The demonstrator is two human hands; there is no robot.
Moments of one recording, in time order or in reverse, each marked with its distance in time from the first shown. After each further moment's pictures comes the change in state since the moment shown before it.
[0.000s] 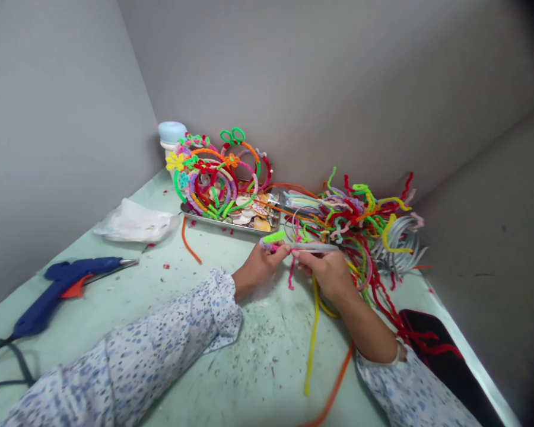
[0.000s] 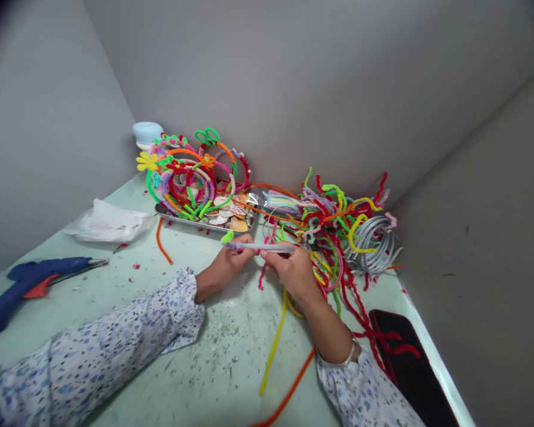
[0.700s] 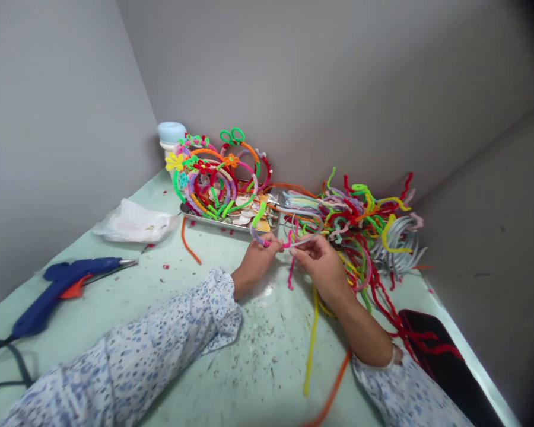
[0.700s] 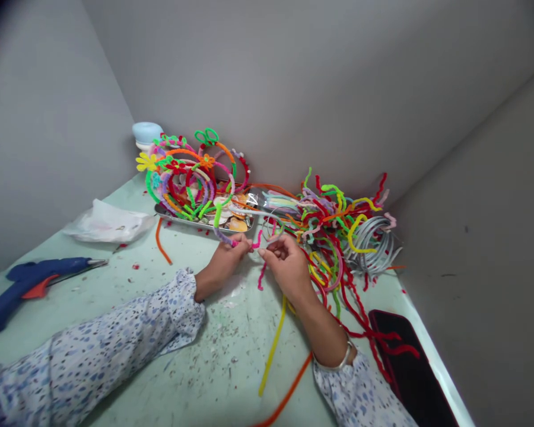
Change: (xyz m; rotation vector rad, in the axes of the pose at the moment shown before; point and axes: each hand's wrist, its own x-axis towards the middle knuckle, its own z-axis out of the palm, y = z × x) left_hand 0.004 -0.006 -0.002 -0.024 0.157 -0.066; right_hand 0.001 0.005 0.010 0.115 0.068 -0.089
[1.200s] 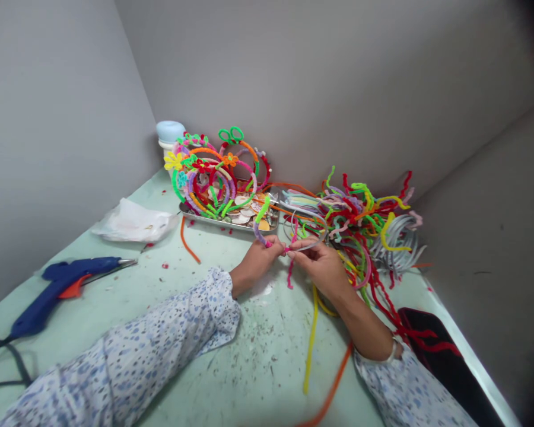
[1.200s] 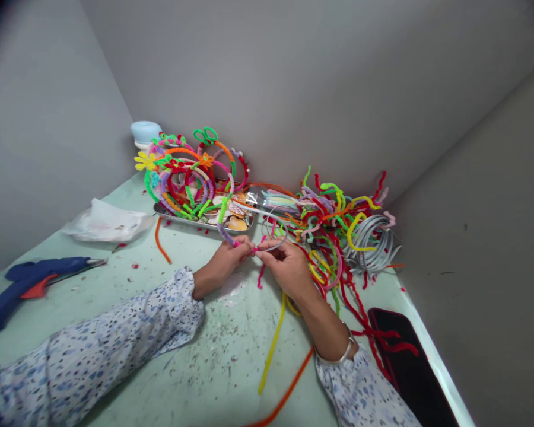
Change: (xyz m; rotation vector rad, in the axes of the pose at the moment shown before) left_hand -0.001 0.002 -0.001 -0.100 -0.144 -0.084; right_hand 0.002 0.002 -0.007 -0.158 -0.100 -0.133
